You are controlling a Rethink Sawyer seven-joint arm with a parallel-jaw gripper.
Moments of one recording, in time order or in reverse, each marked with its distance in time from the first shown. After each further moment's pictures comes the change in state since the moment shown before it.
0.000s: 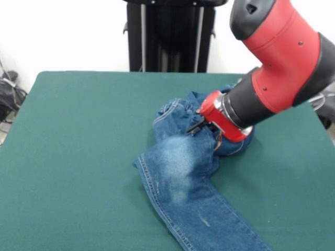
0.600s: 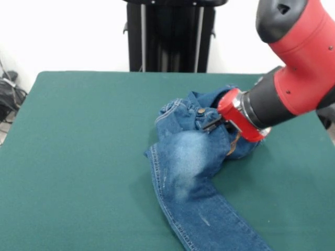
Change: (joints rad) arm 0.000 0.021 -0.046 -0.112 0.000 0.168 0.061
